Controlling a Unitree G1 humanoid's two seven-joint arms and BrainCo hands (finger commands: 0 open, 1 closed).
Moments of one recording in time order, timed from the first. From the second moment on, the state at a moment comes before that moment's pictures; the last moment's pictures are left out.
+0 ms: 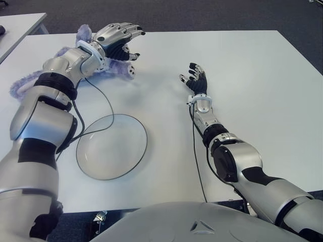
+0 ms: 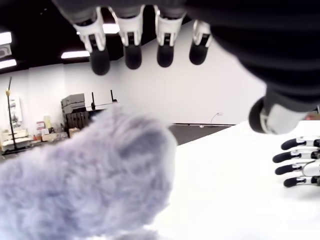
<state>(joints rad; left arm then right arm) -1.12 0.63 -0.56 1.19 0.82 -0.72 0.26 -0.79 0.08 -0.13 1.24 -0.09 -0.43 -0.30</state>
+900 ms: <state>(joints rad) -1.10 0.63 -0.52 1.25 0.77 -0.72 0.26 -0.79 0.08 -0.14 1.24 -0.09 -0.43 -0.30</state>
